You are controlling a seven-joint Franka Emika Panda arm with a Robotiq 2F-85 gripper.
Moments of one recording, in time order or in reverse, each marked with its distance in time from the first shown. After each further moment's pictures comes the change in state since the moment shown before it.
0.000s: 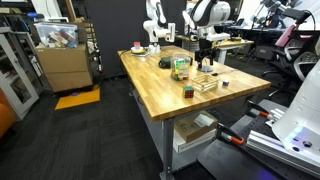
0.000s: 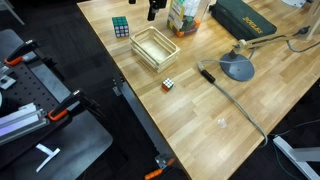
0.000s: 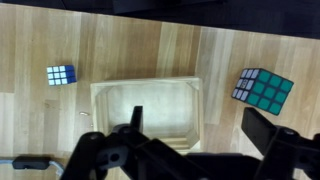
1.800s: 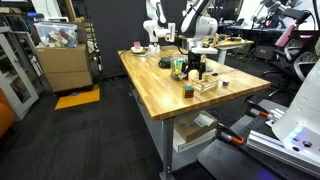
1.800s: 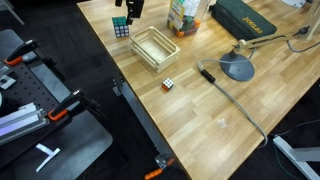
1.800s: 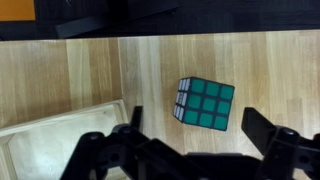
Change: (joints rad) arm 0.033 0.154 0.087 0.028 0.239 0.051 0.104
